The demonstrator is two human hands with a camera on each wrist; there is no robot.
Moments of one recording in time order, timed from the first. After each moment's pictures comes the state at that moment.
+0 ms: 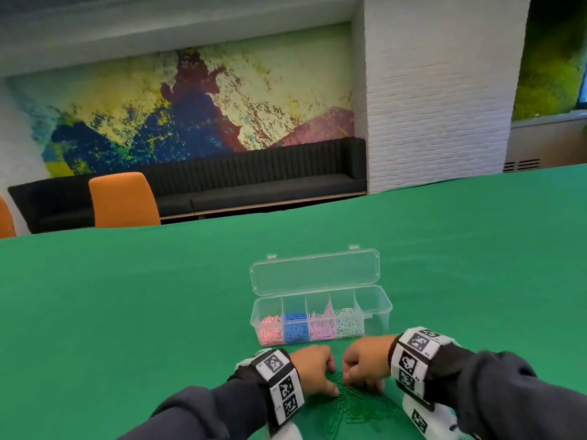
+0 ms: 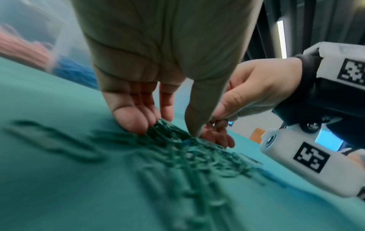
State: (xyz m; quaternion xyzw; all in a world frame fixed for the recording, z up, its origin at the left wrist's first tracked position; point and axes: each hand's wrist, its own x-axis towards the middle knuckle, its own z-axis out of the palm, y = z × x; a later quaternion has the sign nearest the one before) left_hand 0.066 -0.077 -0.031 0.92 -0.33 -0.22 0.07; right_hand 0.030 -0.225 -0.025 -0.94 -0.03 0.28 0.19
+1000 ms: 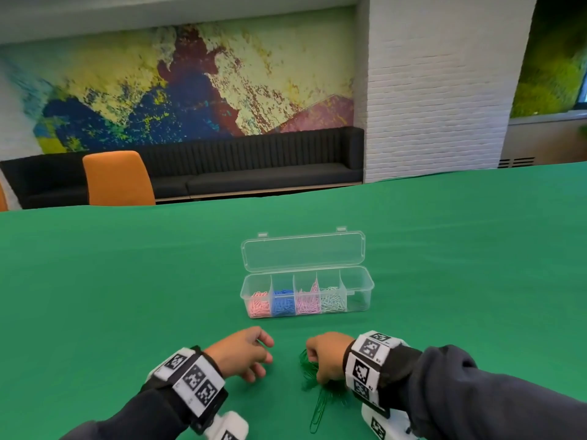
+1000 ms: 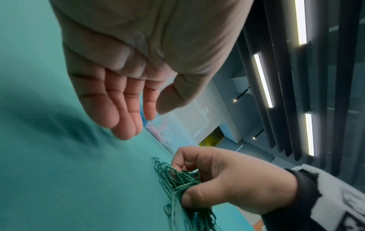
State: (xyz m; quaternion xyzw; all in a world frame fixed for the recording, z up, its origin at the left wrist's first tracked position) left_hand 0.052 0.009 -0.030 0.86 -0.14 -0.30 0.40; right_hand -0.001 -0.169 -0.027 -0.97 -0.02 0.23 0.11
